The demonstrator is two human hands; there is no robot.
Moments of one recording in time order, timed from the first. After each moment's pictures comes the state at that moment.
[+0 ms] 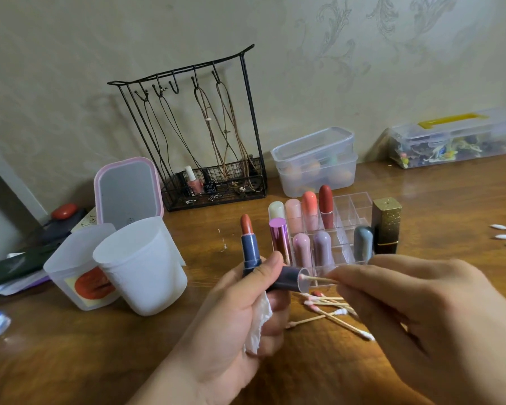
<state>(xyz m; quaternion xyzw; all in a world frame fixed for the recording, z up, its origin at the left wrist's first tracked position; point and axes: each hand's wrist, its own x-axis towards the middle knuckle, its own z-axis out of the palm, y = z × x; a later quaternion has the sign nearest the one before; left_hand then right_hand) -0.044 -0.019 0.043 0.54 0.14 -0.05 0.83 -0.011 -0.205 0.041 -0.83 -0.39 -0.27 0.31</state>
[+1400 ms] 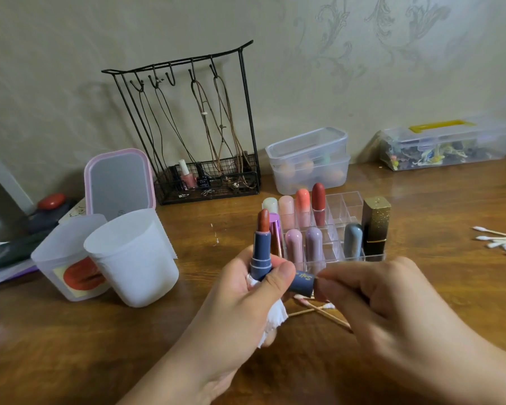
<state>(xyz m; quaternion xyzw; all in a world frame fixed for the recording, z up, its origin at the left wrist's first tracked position) -0.040 -0.019 0.028 0.72 0.07 0.03 0.69 0.000 -0.195 0.028 -0.83 -0.39 -0.10 0.38</state>
